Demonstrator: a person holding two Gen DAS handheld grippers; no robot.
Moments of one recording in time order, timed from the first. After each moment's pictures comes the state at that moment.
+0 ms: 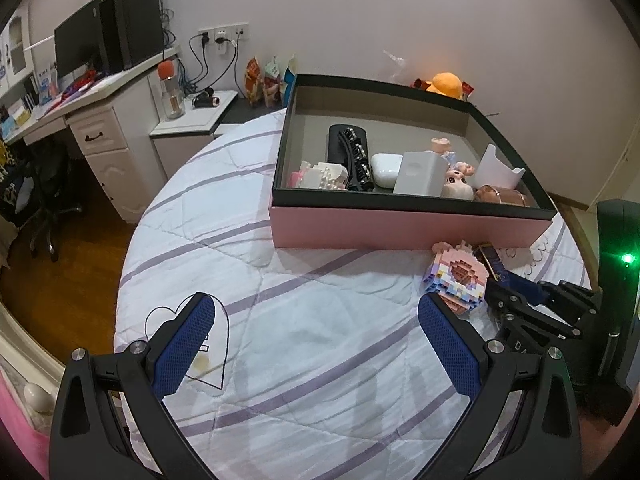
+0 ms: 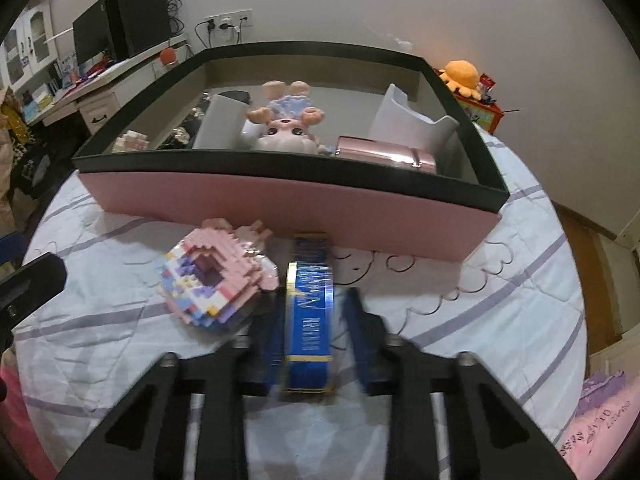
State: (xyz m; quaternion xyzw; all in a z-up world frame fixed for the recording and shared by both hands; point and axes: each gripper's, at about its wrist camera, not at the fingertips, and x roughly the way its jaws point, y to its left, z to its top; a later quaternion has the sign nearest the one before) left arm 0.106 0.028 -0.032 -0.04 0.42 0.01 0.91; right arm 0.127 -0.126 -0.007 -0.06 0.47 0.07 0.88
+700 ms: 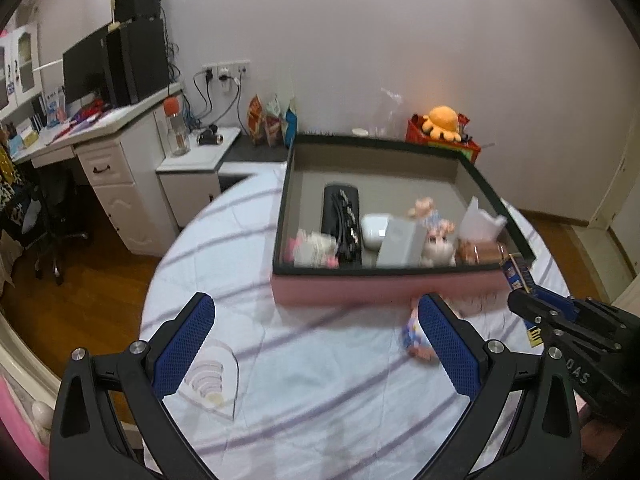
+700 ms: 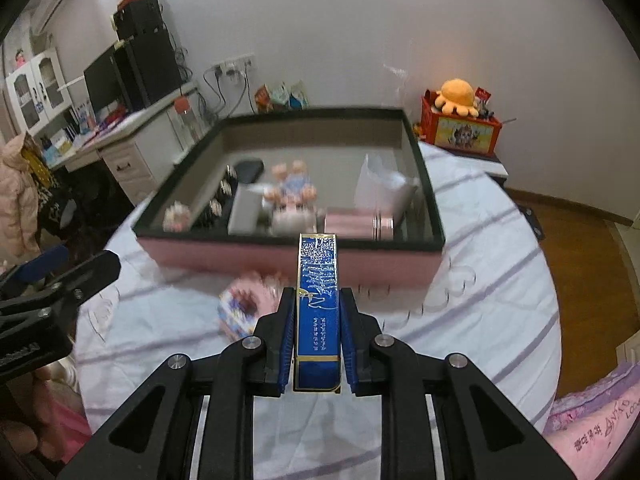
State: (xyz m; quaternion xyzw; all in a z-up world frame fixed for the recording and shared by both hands) left arm 0.112 0.022 0.015 -0.03 0.36 0.01 0.93; right arm 0.117 -0.151 0.058 0.00 0.42 0.10 0.90
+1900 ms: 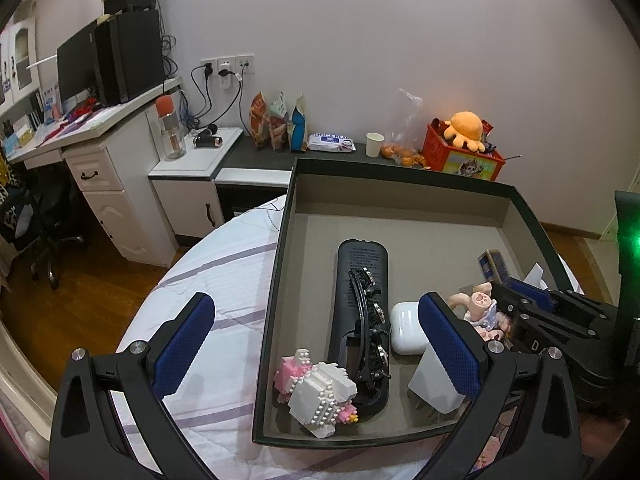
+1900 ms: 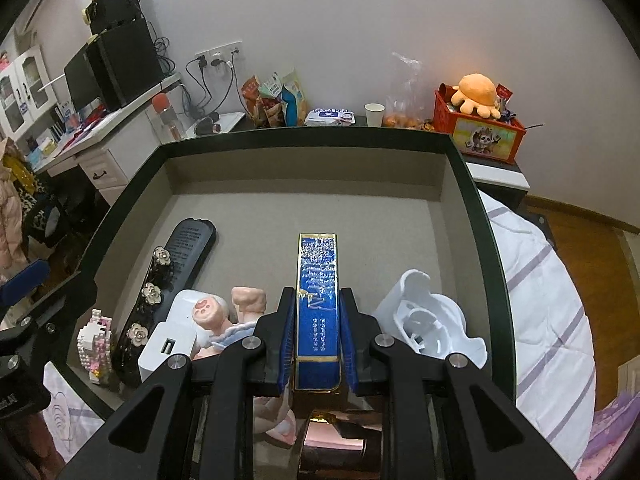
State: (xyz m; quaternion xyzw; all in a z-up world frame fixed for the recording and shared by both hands) left arm 0.235 0.030 -0.010 -0.04 0.38 0.03 0.93; right arm 0.257 -0.135 0.018 -0.01 0.45 0.10 0.89
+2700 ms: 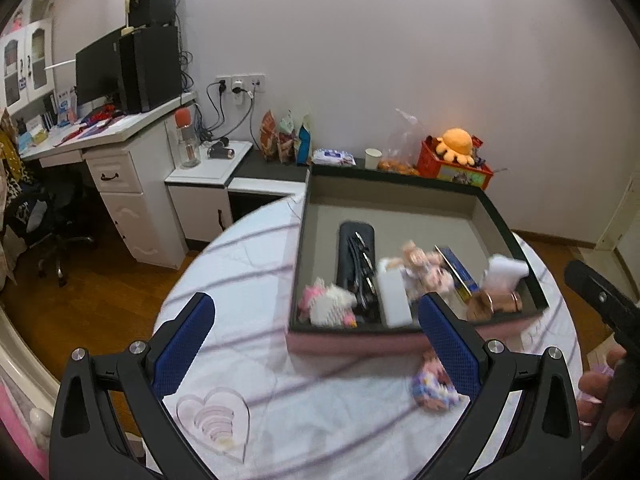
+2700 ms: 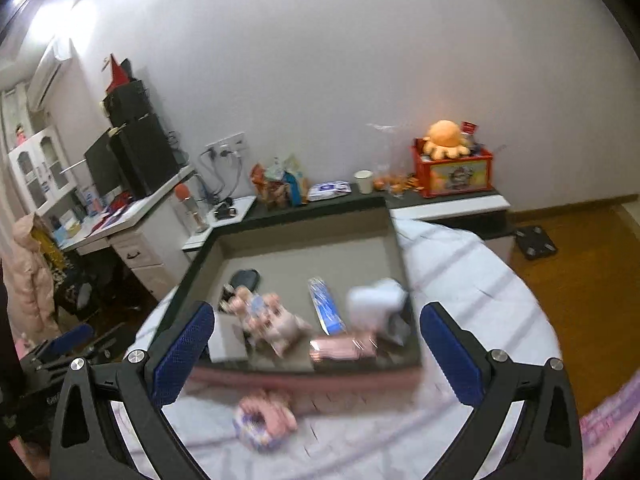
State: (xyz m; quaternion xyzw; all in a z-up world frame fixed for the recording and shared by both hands) left arm 0.134 0.035 0.020 -0.05 0.35 0.03 0.94; right arm 0.135 -0.186 0.095 0.09 0.32 0.09 0.94
